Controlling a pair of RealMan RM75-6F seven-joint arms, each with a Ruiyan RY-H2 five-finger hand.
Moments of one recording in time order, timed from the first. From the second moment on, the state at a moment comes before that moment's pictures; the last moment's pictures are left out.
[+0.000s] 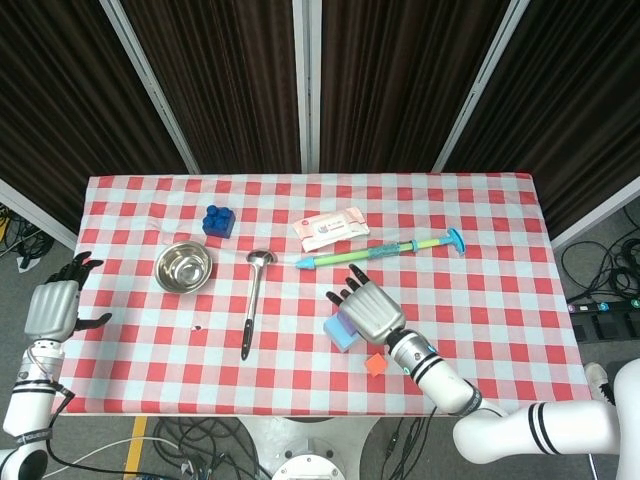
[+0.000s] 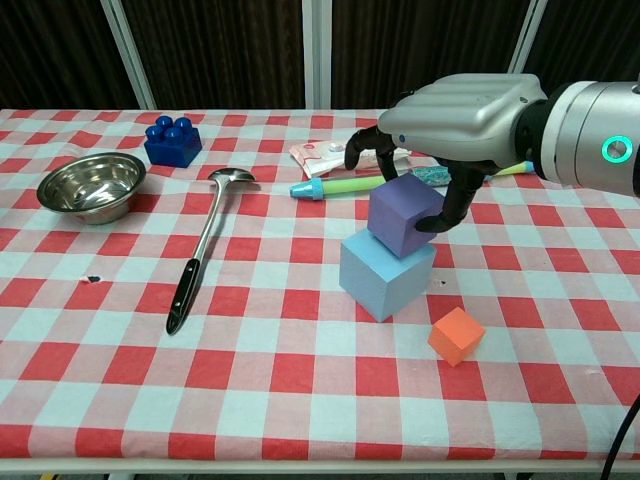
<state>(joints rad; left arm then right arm) -0.28 -1.30 -0.15 -1.40 1.26 1.24 0.00 0.96 -1.37 0.06 -1.92 -0.86 0.99 -0.89</state>
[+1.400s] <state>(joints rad) -0.28 -1.30 -0.15 -1.40 1.25 1.24 -0.01 1.03 -1.35 0.02 -1.93 -0.81 0.97 -0.84</state>
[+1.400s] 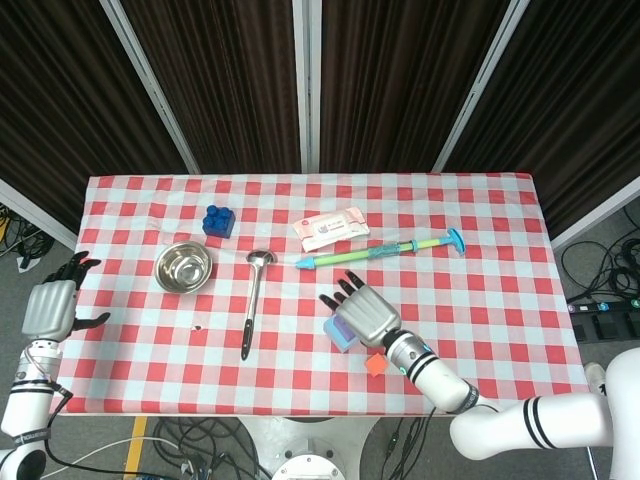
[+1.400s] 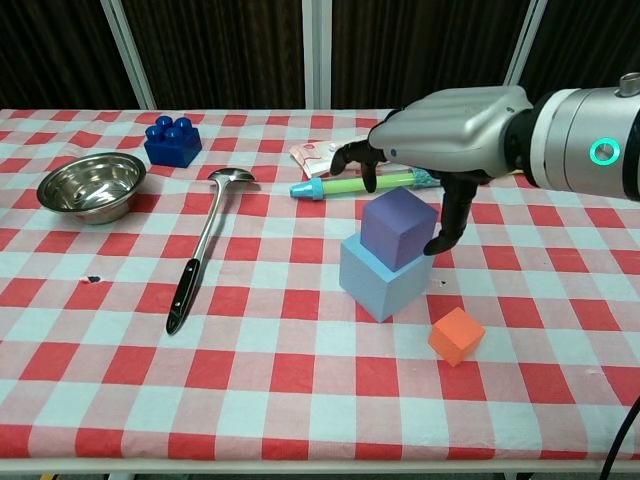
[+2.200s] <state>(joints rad) -0.28 -1.30 -0.15 -1.40 1.25 1.23 0.00 0.71 -1.18 -0.21 -2.13 -1.20 1.25 -0.80</state>
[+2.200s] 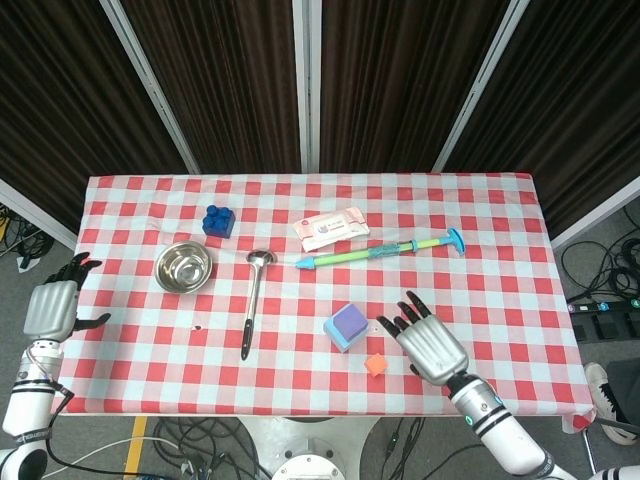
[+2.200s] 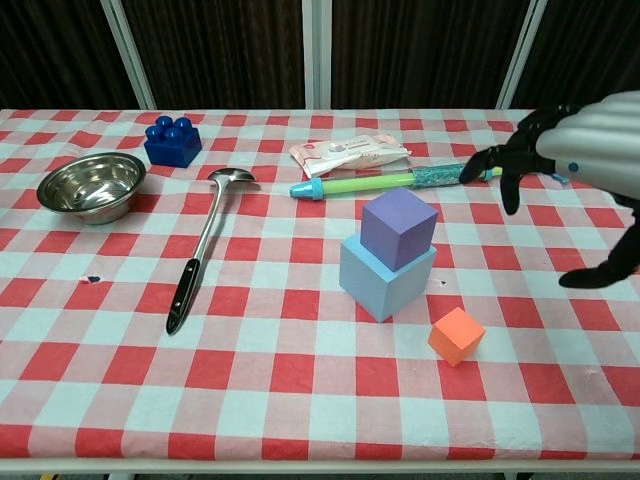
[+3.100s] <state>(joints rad) -0.27 -1.29 -0.15 -1.41 1.25 1.24 -0.02 0.61 -1.38 -0.18 -1.90 -1.28 1.12 -0.85</state>
